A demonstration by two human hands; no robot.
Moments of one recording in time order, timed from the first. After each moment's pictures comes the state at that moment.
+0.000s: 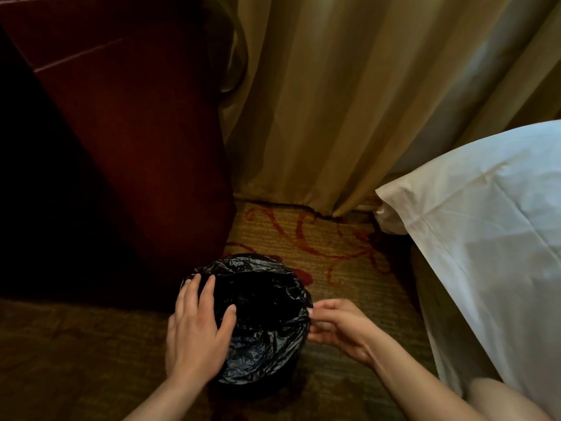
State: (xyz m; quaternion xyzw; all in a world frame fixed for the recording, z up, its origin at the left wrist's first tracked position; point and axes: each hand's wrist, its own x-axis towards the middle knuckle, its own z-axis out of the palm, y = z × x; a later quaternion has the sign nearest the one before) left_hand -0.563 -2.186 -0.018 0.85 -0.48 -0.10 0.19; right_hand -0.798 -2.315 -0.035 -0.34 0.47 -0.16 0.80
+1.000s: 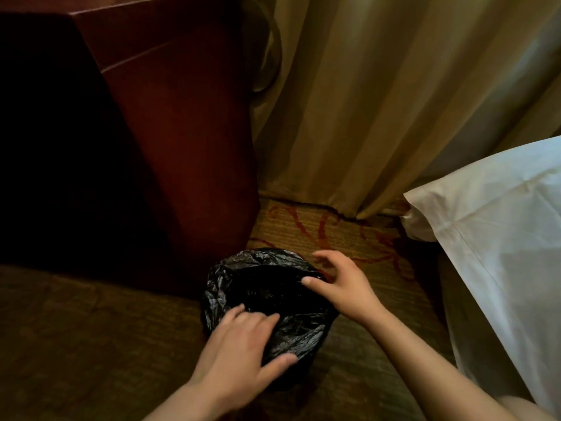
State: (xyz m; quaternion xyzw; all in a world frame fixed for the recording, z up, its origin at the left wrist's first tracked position) left_hand -0.591 -2.161 0.020 0.70 -0.70 -0.10 0.08; right_hand -0.758 -2.340 0.004 -0.80 0.43 -0.20 0.36
